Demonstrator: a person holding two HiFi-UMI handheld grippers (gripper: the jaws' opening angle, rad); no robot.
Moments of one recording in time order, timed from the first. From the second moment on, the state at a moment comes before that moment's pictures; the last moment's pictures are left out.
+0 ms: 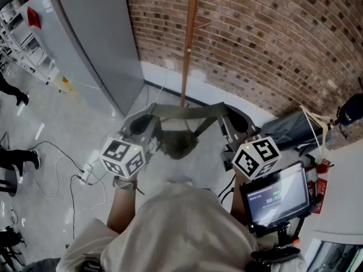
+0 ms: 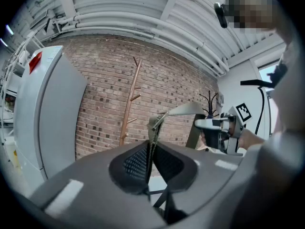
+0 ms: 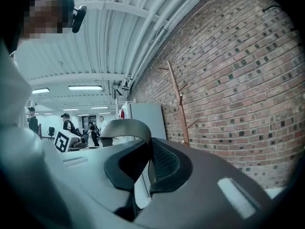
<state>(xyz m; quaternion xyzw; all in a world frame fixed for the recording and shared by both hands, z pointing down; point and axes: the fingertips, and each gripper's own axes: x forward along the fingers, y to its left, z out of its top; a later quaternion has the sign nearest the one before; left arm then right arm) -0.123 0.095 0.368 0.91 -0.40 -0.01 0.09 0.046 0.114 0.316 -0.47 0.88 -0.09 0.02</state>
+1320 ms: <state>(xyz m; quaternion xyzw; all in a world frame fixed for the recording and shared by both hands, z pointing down) -0.073 0.060 0.377 0.89 -0.44 -0.01 0.11 0.095 0.063 0.325 -0.41 0.90 -0.13 0.03</state>
